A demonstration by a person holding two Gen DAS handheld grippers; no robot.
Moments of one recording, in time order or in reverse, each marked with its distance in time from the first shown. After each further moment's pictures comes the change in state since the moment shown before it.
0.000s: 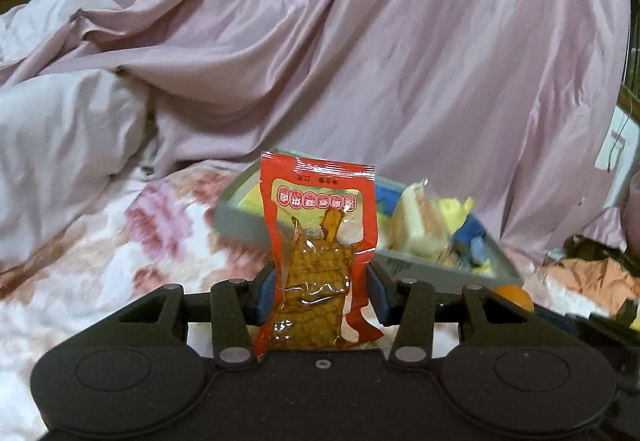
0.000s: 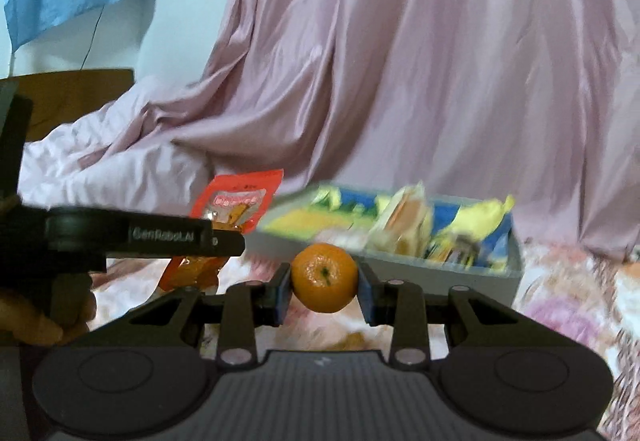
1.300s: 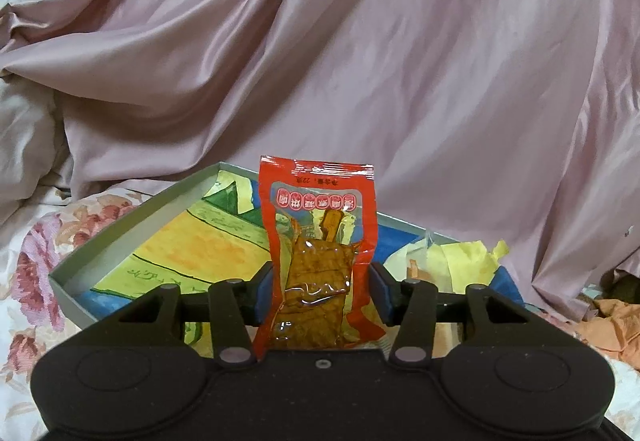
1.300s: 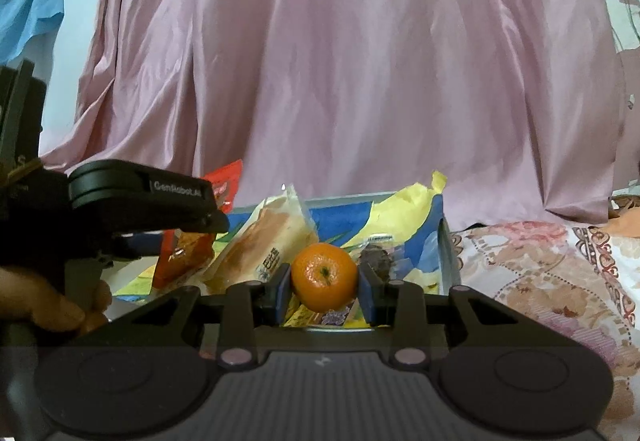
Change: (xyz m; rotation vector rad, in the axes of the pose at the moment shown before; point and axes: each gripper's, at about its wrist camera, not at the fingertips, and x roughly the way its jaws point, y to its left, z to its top) left arm 0.166 -0.062 0.041 -0.016 0.007 0.082; right arm 0.105 -0.101 -0.008 0.231 -0.014 -0.142
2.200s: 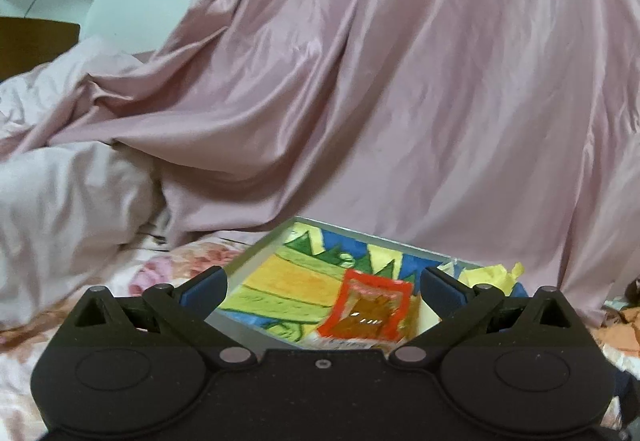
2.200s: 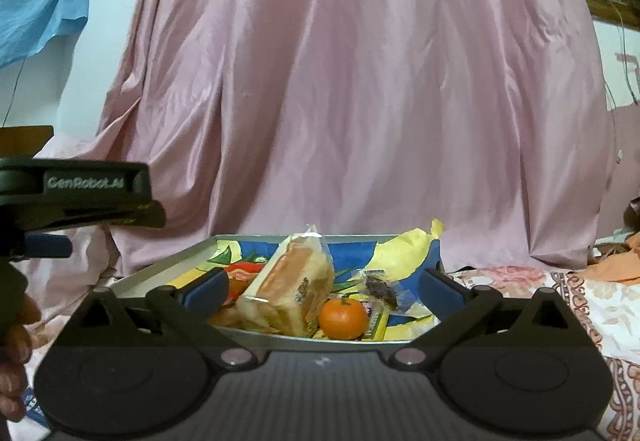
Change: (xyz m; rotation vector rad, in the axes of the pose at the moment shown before) left arm -0.113 0.011 -0.005 0.053 -0.158 0.144; right arm -0.051 0.028 0.003 -0.088 -0.121 -0.024
